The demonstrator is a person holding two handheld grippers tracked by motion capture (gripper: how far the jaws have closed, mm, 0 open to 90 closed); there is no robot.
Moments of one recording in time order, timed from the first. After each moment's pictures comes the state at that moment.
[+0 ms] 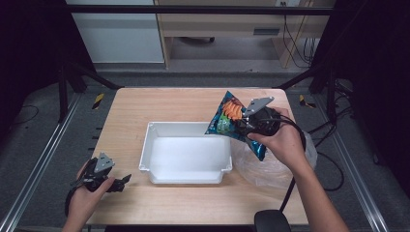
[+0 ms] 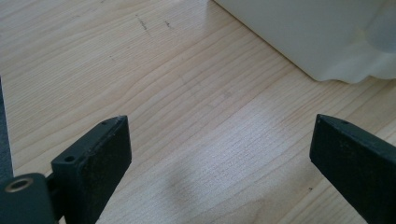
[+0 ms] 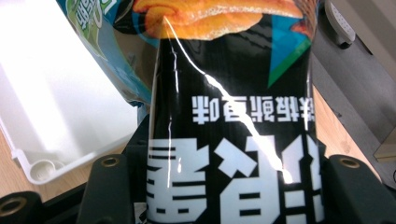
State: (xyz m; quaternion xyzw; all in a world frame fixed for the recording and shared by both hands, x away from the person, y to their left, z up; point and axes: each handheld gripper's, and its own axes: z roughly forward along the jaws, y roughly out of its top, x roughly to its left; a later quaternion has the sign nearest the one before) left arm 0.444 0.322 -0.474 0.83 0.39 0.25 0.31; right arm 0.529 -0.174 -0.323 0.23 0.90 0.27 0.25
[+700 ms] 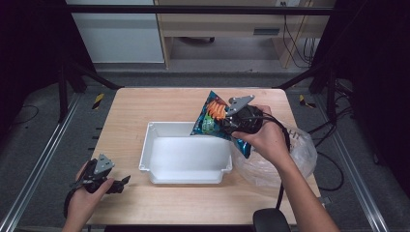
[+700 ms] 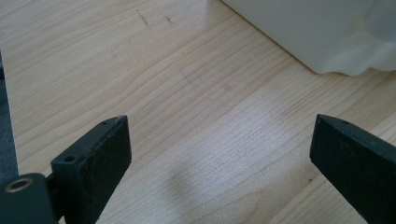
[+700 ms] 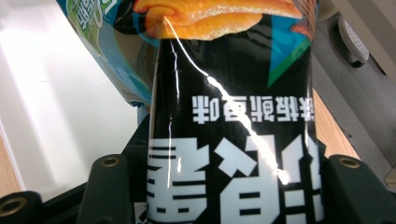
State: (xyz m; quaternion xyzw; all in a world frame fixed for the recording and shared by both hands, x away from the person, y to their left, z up) left arm 0.441 0.323 -0.476 0.83 0.39 0.25 0.30; right arm 0.540 -0.134 -0.327 0.19 0.91 0.28 0.25
